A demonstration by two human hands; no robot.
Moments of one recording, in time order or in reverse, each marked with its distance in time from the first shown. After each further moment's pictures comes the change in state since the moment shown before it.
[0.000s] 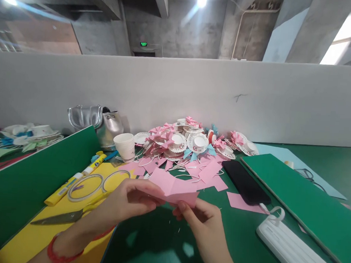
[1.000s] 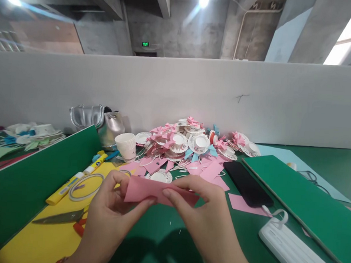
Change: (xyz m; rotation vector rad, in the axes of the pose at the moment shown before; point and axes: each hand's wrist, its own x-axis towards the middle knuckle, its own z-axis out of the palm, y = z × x) left_hand -0.016 0.003 0.033 0.113 0.667 0.283; right_hand 0.012 -0.067 0.008 -0.457 -0.060 -0.259
